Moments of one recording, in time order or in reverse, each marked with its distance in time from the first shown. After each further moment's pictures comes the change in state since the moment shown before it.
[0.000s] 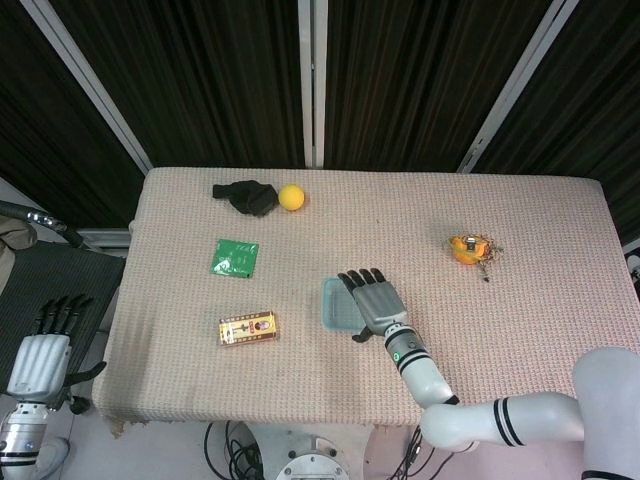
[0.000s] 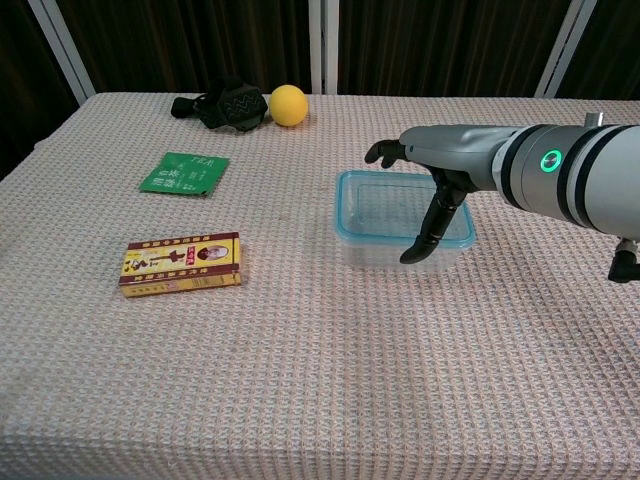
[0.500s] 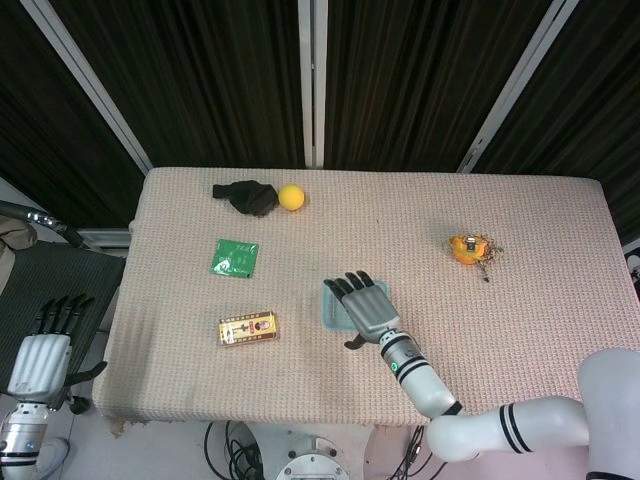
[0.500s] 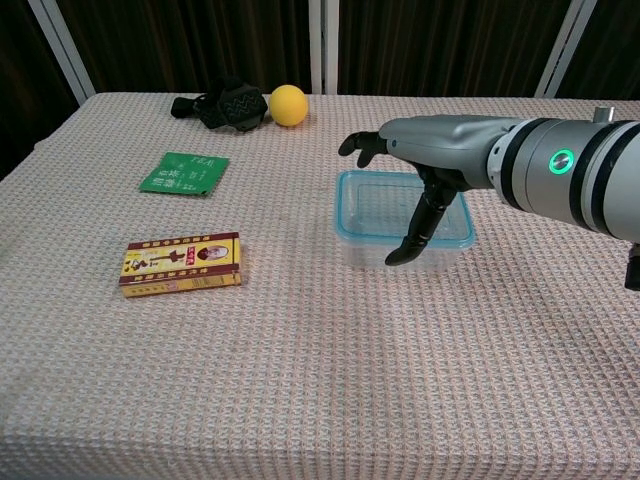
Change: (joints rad) left arm -0.001 0.002 0.000 -0.005 0.003 0.001 0.003; right arm -0.004 0.010 -0.026 -0.043 -0.112 -0.008 0.000
